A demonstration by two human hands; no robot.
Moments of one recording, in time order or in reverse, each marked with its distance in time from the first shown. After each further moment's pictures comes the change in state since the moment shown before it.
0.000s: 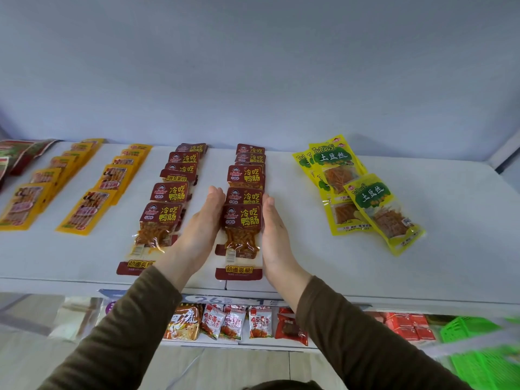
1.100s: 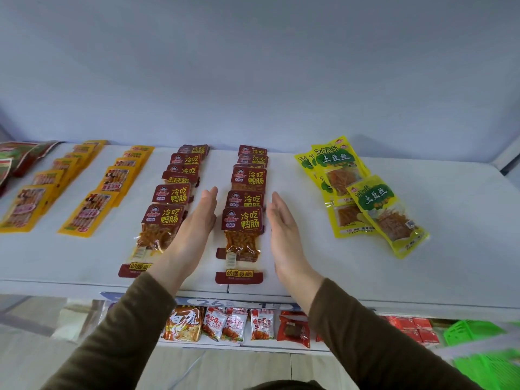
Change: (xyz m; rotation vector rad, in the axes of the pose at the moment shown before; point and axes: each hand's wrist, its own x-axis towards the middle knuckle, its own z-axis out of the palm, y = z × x) left_hand -0.005 0.003 -0.016 0.057 0.029 0.023; right_hand 0.012 0.005 -0.021 -0.073 0.069 -0.080
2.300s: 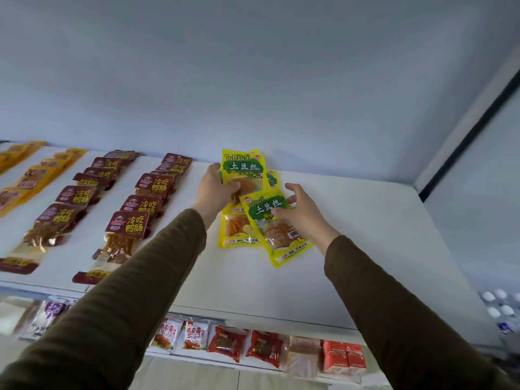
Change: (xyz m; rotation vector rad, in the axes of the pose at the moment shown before) left_hand 0.096 0.067 0.252 0.327 0.267 0.014; right_hand 0.116 -0.070 -0.284 -0.671 -0.161 -0.027
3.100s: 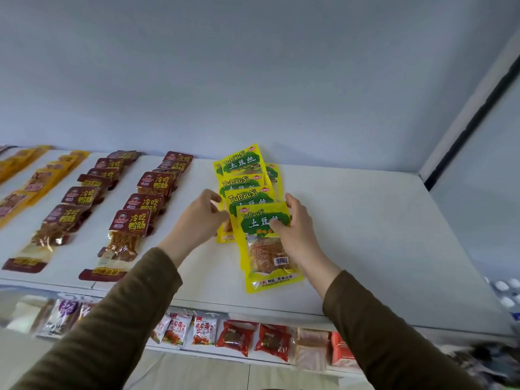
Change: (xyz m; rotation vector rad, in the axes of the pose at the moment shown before) left_hand -0.063 -0.024 -0.030 0.271 -0.161 -0.014; right_hand -0.063 0.007 0.035 0.134 0.119 -0.032
